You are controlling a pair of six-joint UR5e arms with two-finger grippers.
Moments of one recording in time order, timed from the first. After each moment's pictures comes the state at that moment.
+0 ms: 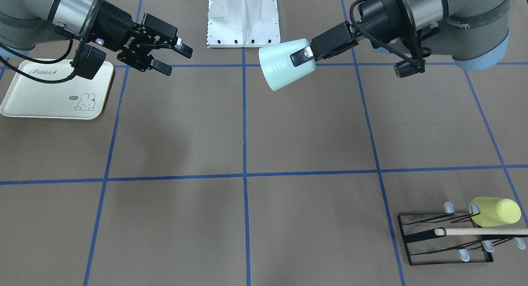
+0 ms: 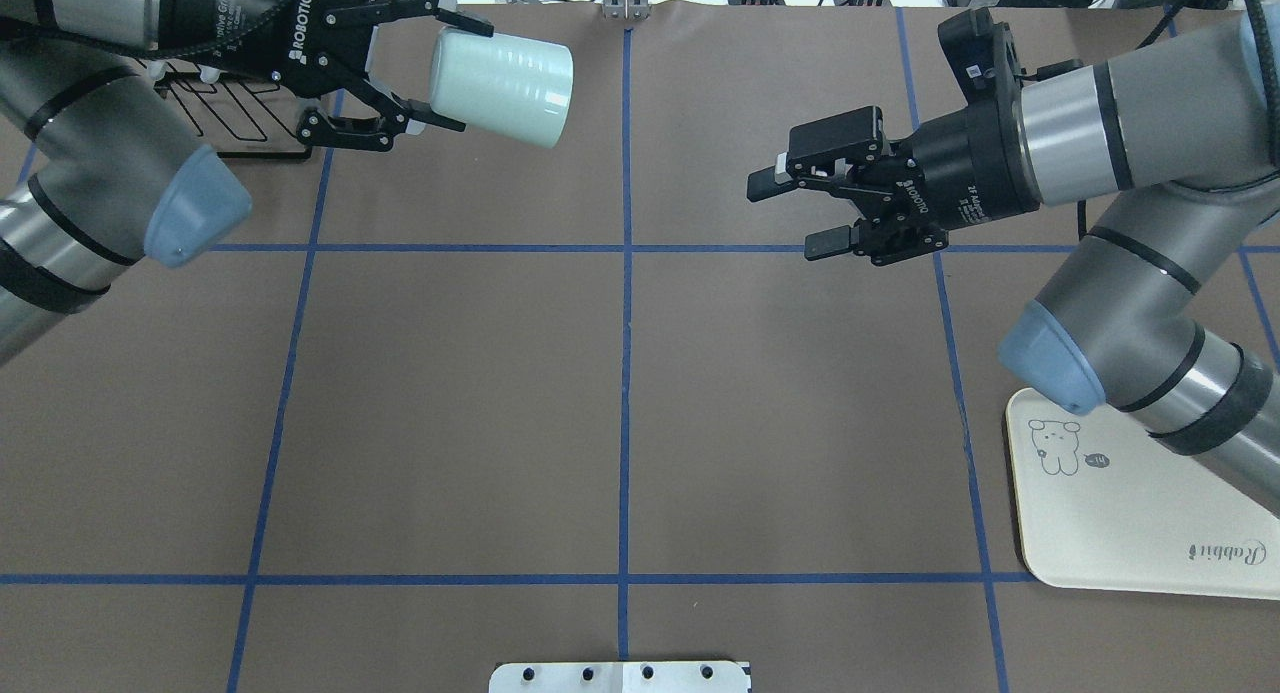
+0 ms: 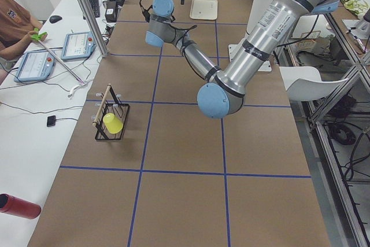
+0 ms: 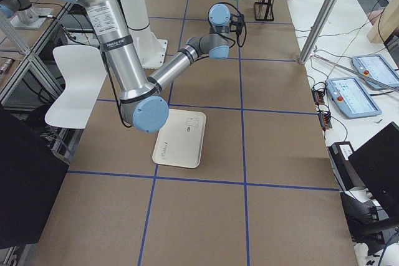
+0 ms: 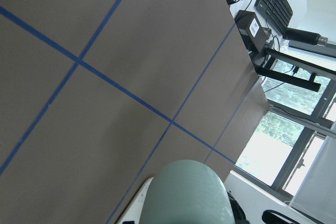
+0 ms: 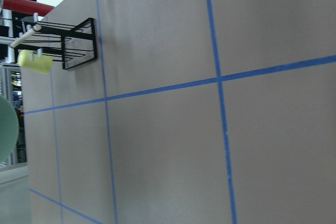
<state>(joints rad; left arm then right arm) -0.98 -2.19 -1.66 -2.86 -2.38 -2.53 0.85 -1.17 1.84 -0.50 2.31 1.84</state>
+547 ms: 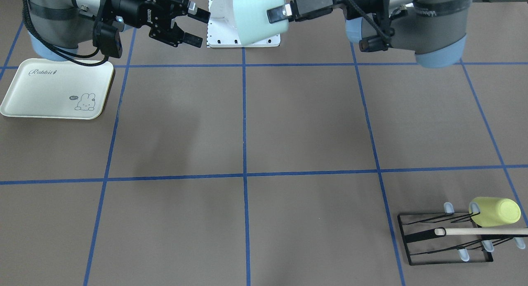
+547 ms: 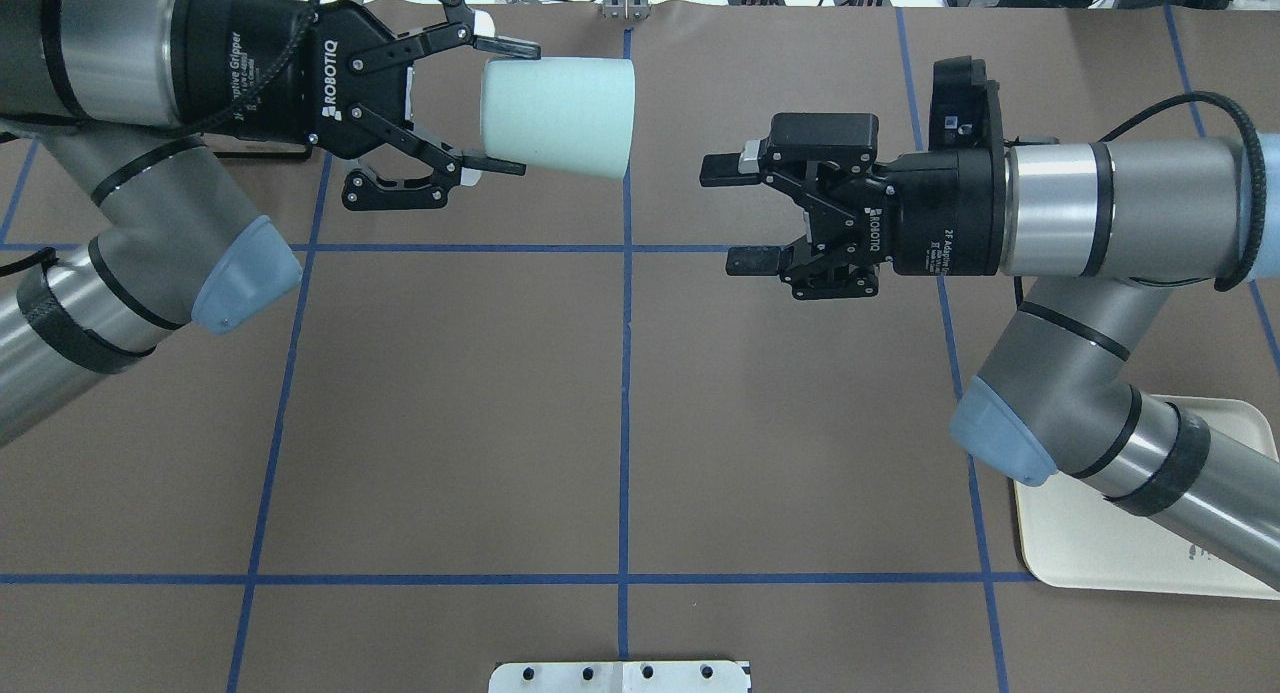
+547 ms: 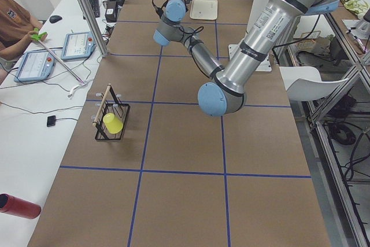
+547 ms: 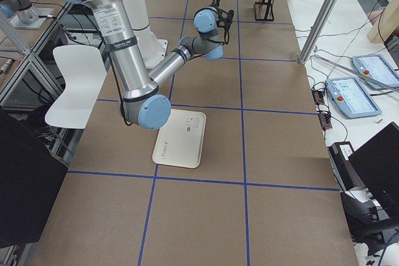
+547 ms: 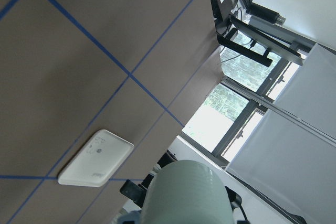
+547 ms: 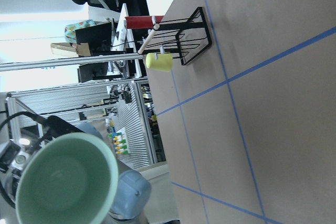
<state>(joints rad) -0.88 -2.19 -1.71 -3.06 -2.25 -2.80 0.72 -1.17 1.84 -0.13 2.02 2.15</state>
